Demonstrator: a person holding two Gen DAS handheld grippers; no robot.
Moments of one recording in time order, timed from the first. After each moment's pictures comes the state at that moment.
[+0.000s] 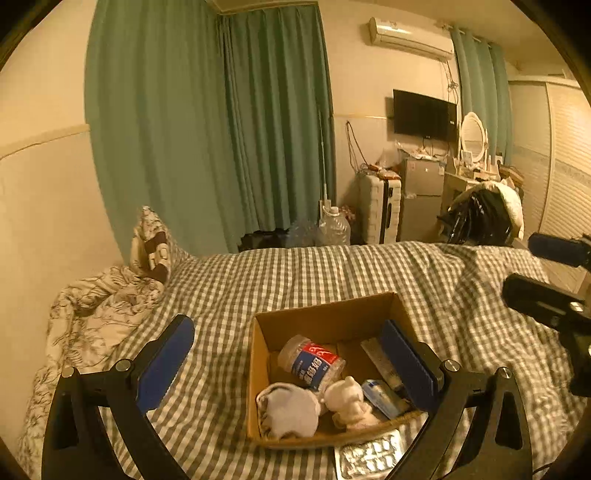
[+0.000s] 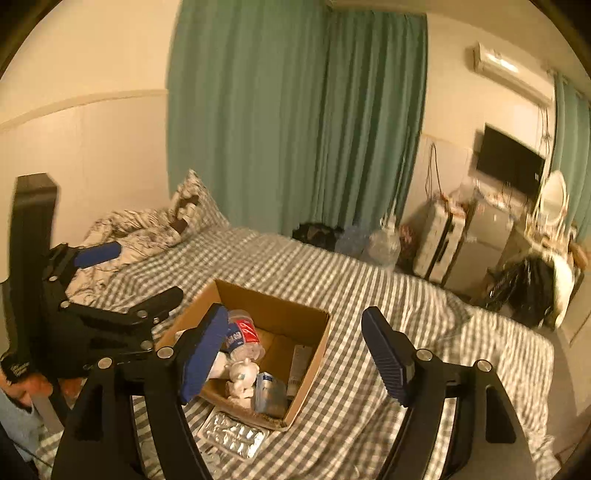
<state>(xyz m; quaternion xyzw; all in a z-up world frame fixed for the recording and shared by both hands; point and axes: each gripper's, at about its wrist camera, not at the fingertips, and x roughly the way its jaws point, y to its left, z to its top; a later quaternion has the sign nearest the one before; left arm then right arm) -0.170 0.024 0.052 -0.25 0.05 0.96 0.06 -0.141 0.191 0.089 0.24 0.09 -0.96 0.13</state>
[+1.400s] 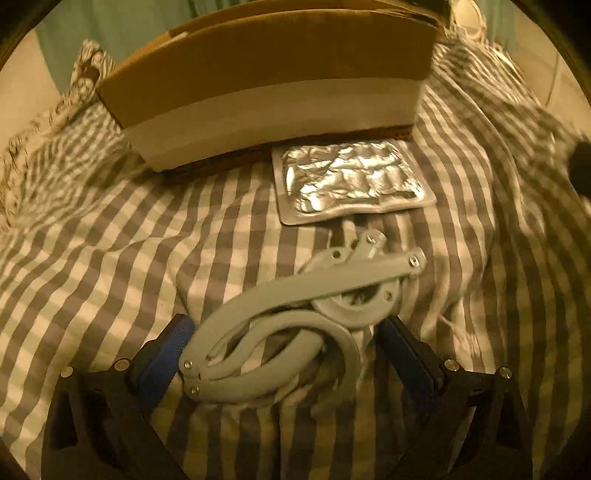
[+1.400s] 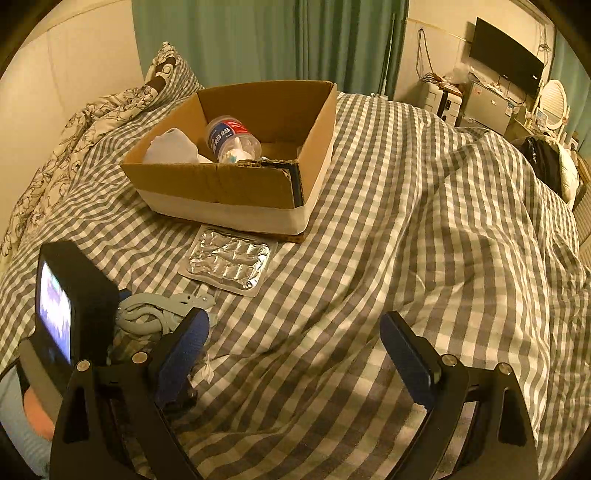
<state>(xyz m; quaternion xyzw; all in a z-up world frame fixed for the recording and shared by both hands) -0.103 0.059 -0.207 -0.50 0.09 0.86 0.07 -0.092 0.213 -0.099 0.46 0.05 -0.89 0.08</state>
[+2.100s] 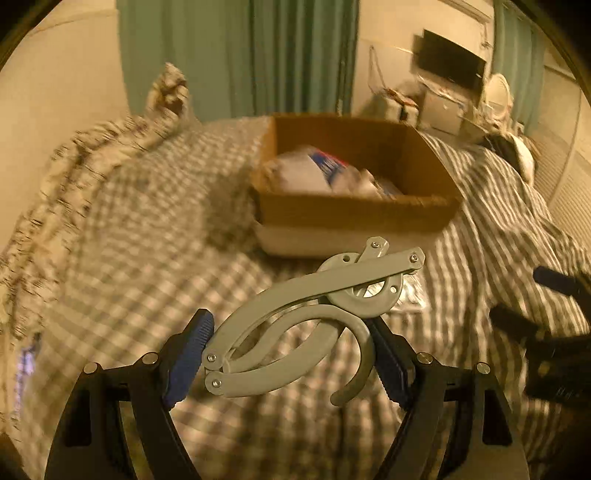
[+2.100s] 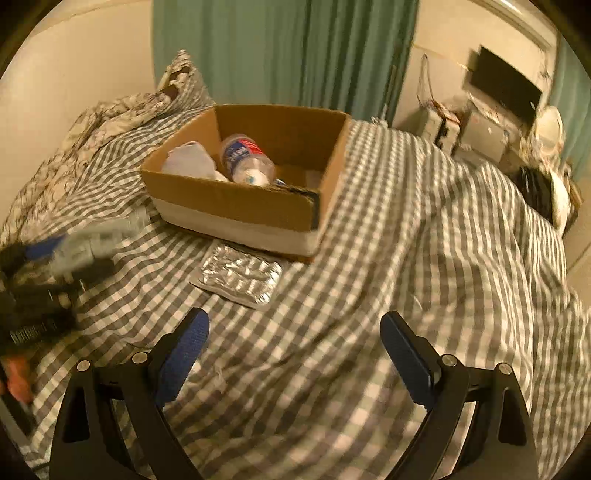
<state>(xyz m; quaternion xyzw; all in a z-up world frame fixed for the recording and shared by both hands) -0.081 -0.016 -0.099 -0.40 0.01 0.91 0.02 -0.078 0.186 -0.085 0.41 0.09 -0.90 0.08</state>
